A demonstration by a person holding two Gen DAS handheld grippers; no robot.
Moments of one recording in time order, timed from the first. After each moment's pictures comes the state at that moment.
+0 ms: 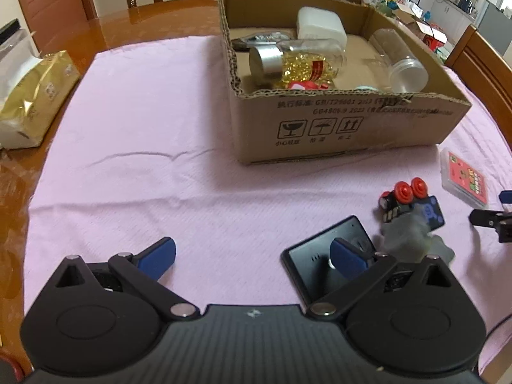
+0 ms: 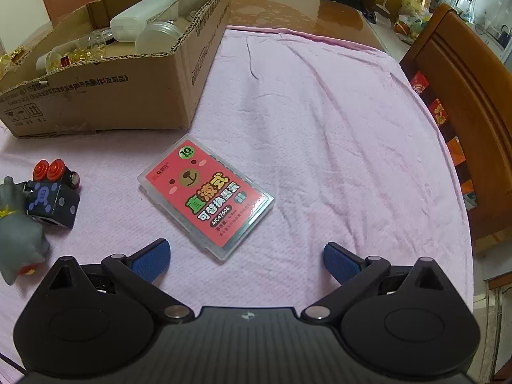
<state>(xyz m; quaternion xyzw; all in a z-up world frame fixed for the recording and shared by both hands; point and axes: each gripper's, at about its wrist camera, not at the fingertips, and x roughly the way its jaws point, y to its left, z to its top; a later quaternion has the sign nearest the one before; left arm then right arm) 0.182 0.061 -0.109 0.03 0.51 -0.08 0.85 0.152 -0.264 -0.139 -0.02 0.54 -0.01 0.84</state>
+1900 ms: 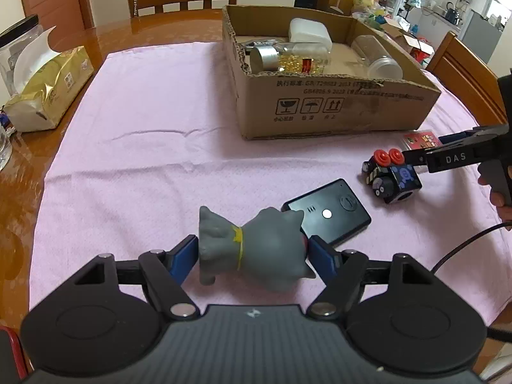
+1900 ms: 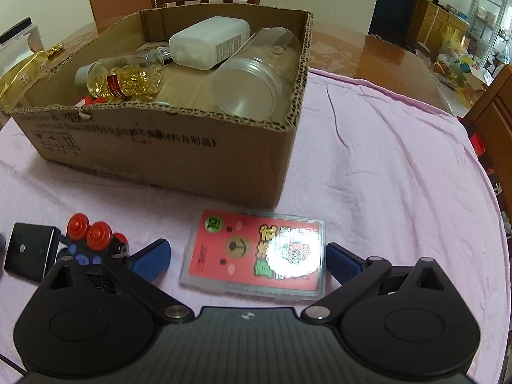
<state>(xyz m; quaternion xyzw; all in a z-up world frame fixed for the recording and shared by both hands) 0.135 0.082 -0.105 0.02 0.48 -0.10 0.87 0.204 -0.214 -0.144 -0.05 0.50 0.07 0.86</state>
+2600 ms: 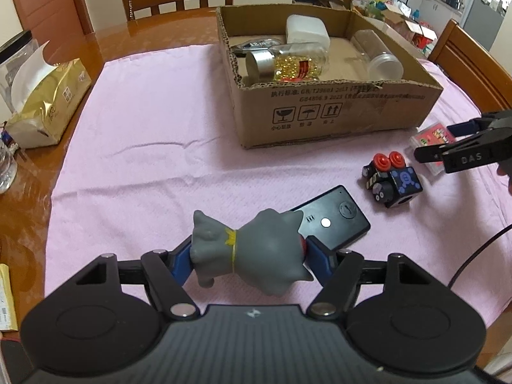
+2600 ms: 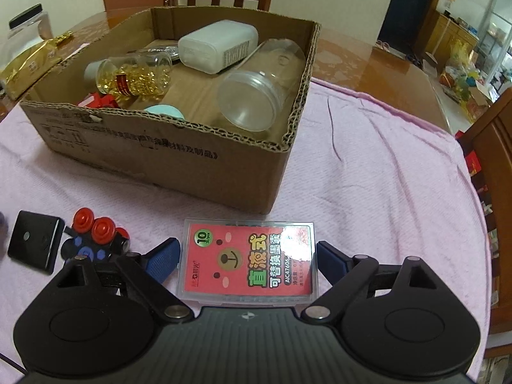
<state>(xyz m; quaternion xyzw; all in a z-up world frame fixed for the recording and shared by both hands) 0.147 0.070 -0.091 0.05 0.50 -0.09 0.86 0.201 -0.216 -0.124 -0.08 0.50 0.08 0.86</state>
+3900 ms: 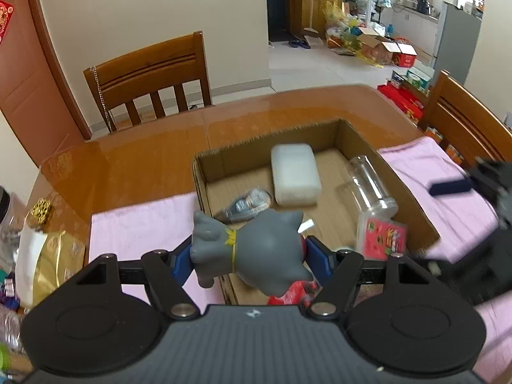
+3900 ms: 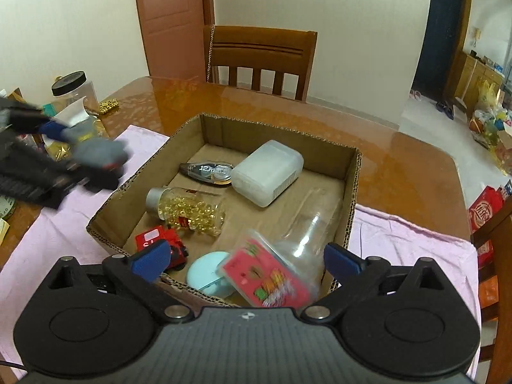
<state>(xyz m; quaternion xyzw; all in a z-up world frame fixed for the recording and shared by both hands) 0.287 0.019 0.010 0.10 0.42 -0.13 0.89 0.258 -0.184 -0.029 -0.06 0.43 0.16 0.89</state>
